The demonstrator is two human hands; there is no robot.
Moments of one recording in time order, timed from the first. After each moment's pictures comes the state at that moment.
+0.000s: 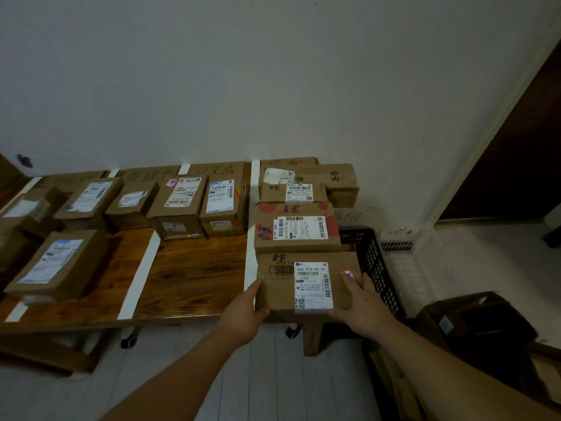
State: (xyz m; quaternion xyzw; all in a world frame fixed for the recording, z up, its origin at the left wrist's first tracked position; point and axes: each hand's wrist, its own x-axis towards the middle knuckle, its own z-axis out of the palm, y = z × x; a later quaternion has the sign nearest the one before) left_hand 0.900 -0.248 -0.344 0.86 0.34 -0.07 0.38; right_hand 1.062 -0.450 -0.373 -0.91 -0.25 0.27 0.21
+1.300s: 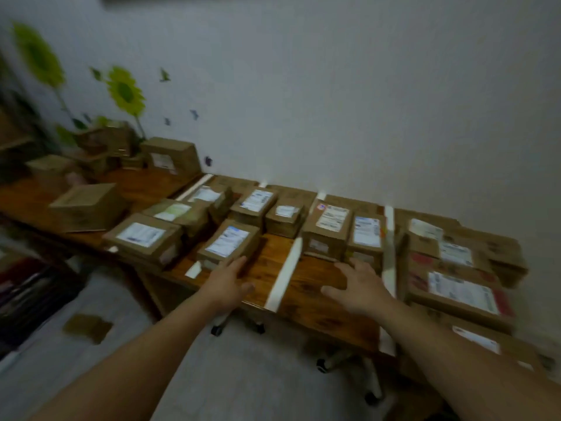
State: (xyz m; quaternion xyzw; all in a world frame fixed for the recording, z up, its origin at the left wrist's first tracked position) left_hand 0.664 -0.038 -0.239 0.82 0.49 0.04 0.29; right_hand 0.901 -0.189 -0.241 -0.83 -0.51 0.20 0.10
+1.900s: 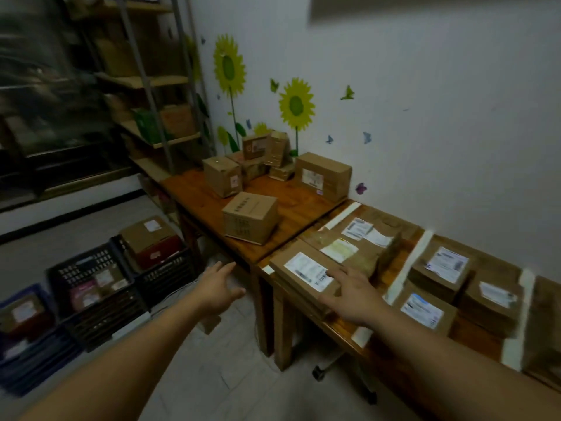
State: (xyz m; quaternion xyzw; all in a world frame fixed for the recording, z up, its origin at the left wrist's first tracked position) left_hand 0.317 0.222 -0.218 0.69 0.67 0.05 0.27; right_hand 0.589 0.168 -0.219 -0.72 -0.66 0.21 0.09
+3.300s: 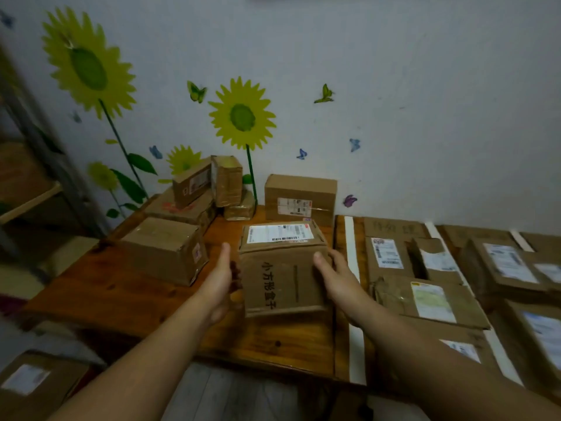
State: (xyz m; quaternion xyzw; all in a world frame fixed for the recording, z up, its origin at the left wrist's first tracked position) left_hand 0.228 0.697 -0.207 0.52 0.44 0.14 0.71; right_hand 0.396 0.549 -0.213 -0.73 -0.24 0.37 0.53
